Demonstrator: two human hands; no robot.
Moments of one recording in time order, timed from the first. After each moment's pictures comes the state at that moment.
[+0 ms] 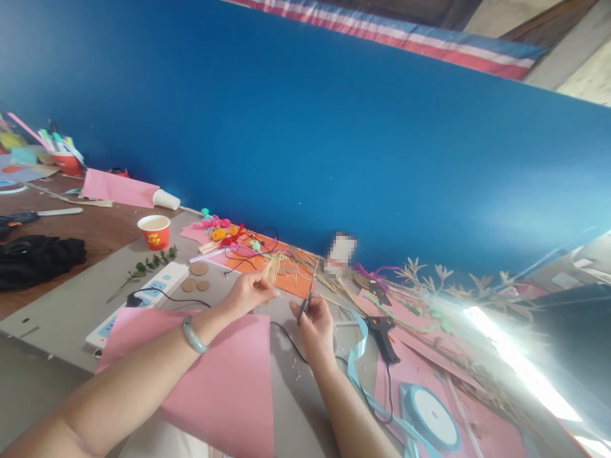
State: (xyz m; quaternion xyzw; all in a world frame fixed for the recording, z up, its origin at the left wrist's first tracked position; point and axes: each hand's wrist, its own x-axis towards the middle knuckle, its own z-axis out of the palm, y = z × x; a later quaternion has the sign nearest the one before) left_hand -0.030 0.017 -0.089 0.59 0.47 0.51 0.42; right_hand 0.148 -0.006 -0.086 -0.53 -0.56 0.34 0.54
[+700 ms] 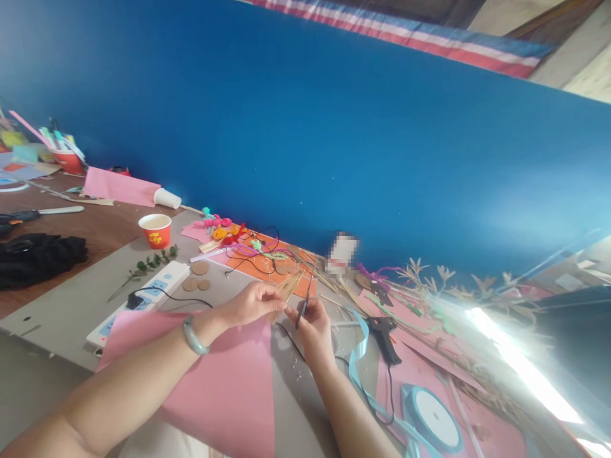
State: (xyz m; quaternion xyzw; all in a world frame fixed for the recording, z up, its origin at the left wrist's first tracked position) left_hand -0.026 -0.001 -0.070 0.70 0.38 0.41 0.44; right_hand 0.146 0.000 -0.100 -0.48 -0.53 0.42 0.56
